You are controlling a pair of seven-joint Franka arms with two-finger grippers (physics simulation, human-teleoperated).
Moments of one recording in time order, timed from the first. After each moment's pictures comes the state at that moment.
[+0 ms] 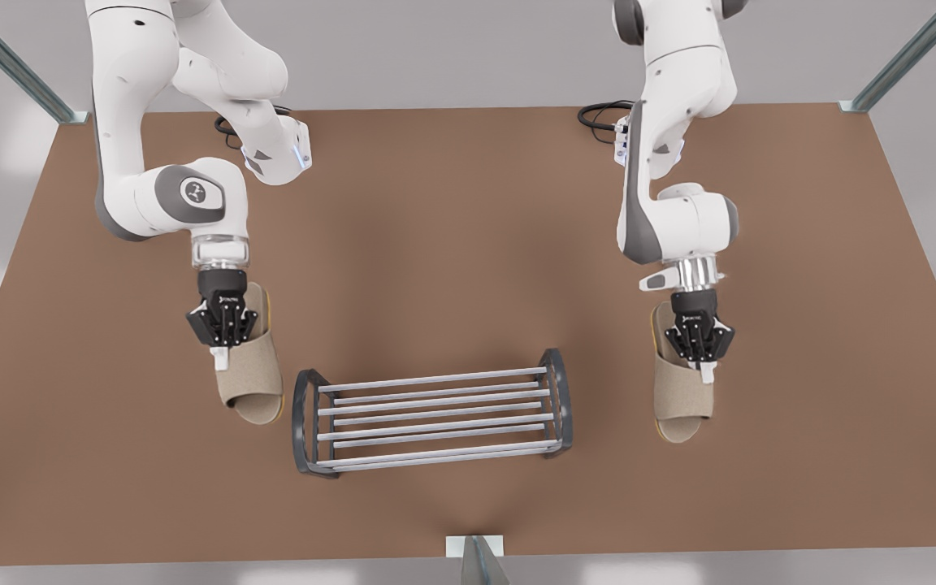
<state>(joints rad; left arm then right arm) -1.34 0.52 1.24 -1.91 2.77 3.06 -2.15 -0.06 0.04 0.21 -2.03 -2.67 2.95 1.48</state>
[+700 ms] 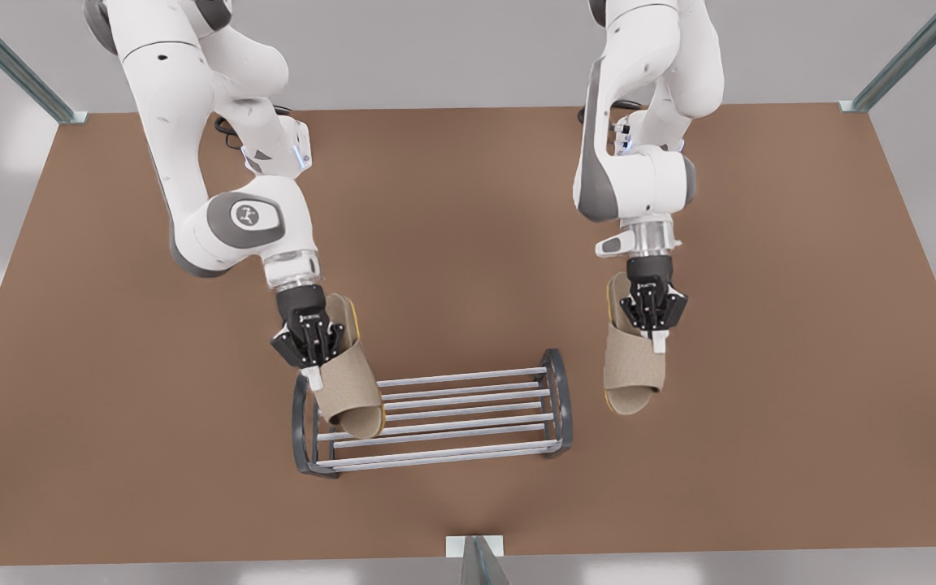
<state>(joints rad) -1.68 0.62 1.51 -1.90 2.59 3.19 -2.14 0.09 0.29 0.27 -1.73 -2.36 2.96 1.45</state>
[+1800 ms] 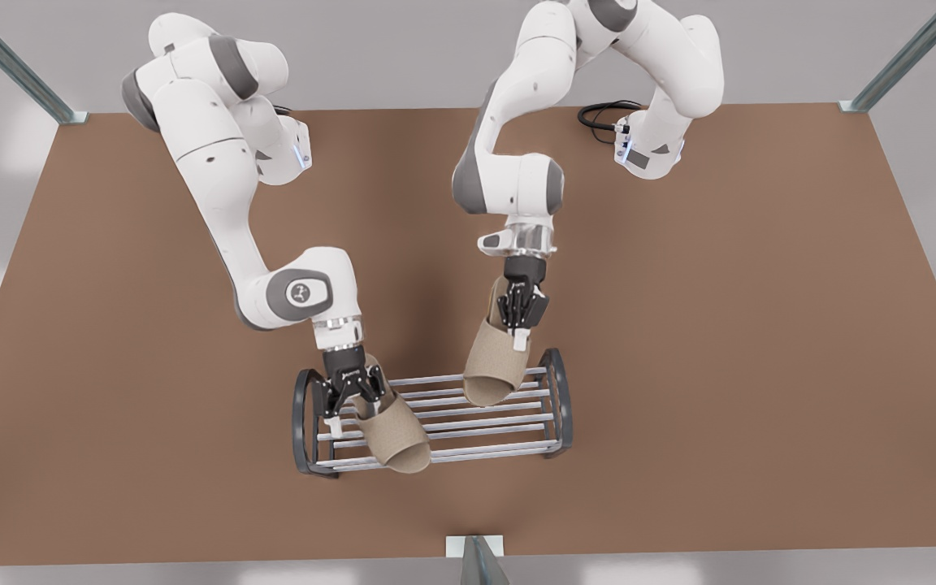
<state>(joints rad) -1.65 1.06 1.45 -1.54 2.21 3.34 -2.21 0.19 0.63 0.23 -1.55 -2.29 2.81 1.40</state>
